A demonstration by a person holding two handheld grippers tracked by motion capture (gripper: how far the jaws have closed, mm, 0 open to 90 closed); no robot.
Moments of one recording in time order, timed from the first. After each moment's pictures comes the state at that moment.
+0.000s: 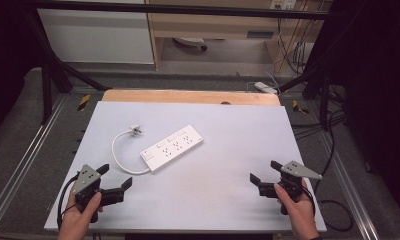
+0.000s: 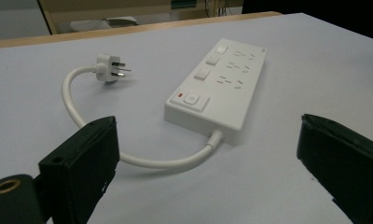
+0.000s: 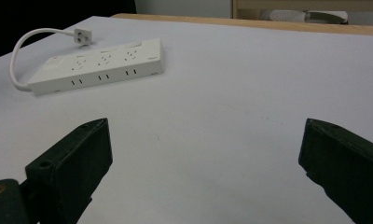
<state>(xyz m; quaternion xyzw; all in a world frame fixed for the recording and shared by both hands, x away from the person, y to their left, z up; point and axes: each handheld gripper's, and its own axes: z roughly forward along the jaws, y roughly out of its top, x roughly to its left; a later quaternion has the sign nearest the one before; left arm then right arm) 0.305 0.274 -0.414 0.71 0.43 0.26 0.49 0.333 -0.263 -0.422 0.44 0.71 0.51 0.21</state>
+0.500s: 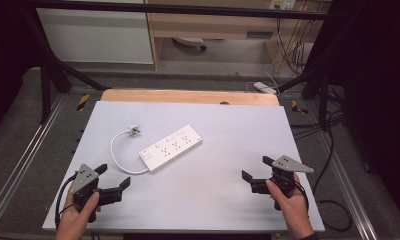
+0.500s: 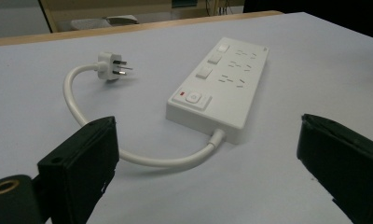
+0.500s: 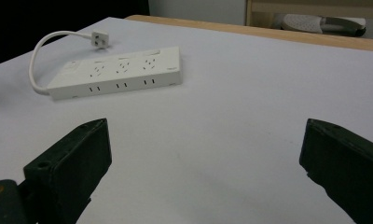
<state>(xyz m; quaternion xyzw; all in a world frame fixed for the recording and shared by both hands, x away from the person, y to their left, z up) 0.306 0.276 -0.415 0.71 0.43 0.26 0.49 0.341 -0.244 -0.408 0.41 0.72 0.51 0.21</state>
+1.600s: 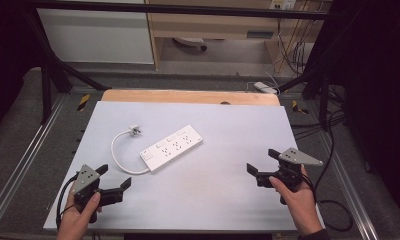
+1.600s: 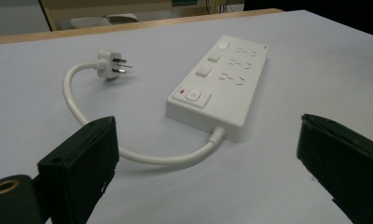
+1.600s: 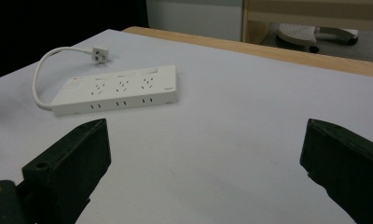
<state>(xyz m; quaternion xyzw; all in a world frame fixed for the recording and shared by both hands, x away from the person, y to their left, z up) 0.306 0.276 -0.415 0.72 0.43 0.26 0.48 0.345 -0.249 -0.377 0.41 0.72 0.52 0.22</state>
